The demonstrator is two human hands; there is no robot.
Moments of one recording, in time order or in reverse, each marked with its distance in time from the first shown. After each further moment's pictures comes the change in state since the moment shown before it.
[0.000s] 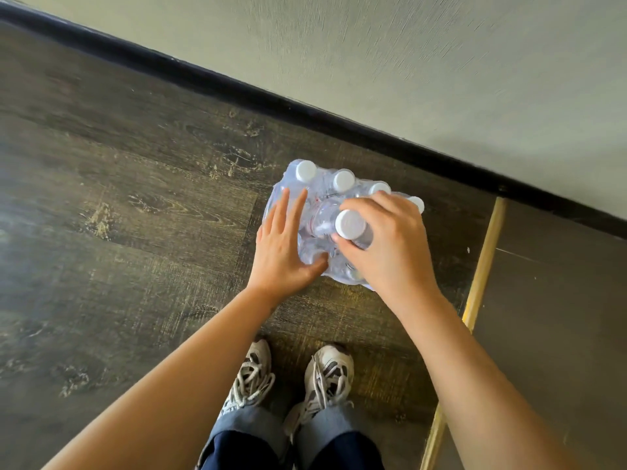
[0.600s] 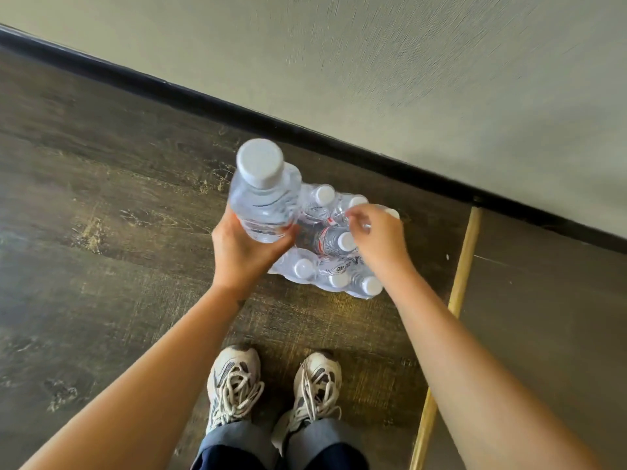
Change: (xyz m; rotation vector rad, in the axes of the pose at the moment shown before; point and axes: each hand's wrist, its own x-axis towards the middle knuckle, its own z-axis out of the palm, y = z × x) left_hand 0.007 0.027 -0.052 -0.227 0.336 -0.185; right_hand 0.019 0.047 0.015 0.248 -0.181 0.470
